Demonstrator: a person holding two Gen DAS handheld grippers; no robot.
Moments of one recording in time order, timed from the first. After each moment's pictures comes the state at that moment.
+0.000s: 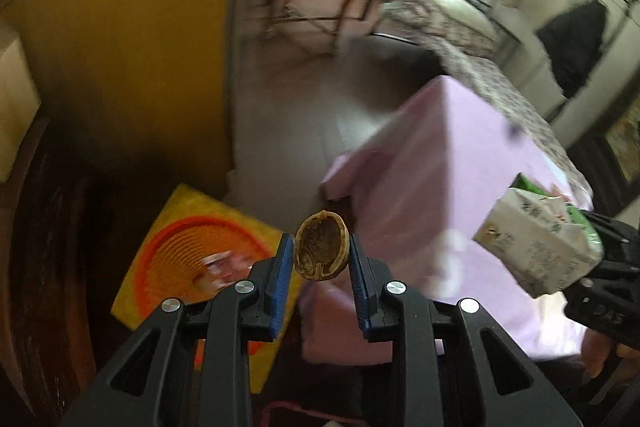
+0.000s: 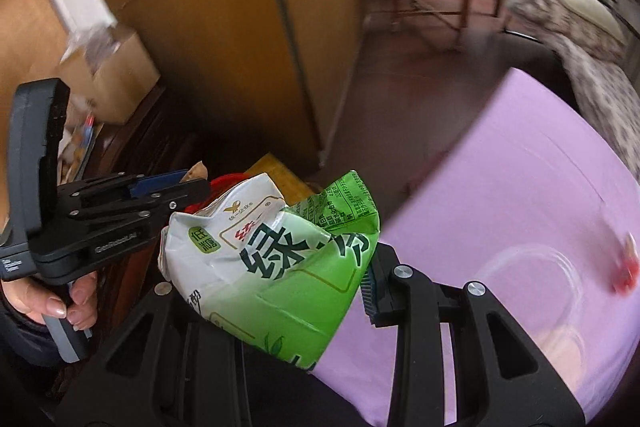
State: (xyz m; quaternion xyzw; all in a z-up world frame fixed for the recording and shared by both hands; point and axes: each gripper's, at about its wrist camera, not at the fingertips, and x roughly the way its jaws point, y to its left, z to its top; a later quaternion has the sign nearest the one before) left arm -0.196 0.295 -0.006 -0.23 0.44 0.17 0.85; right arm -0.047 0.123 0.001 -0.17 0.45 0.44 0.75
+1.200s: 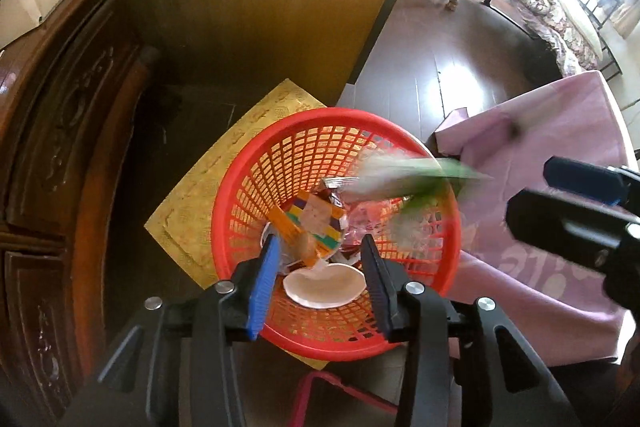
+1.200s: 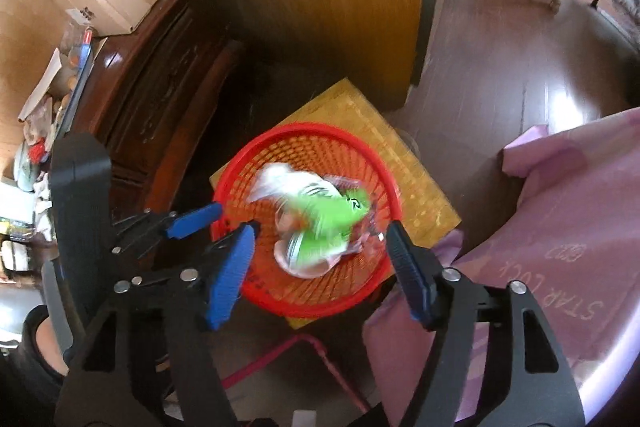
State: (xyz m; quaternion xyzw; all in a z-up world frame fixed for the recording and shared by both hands) left arm -0.253 0.384 -0.142 -0.31 0.52 0.28 0.75; right arm -0.093 0.301 -0.120 -0.26 0.55 0.48 0.63
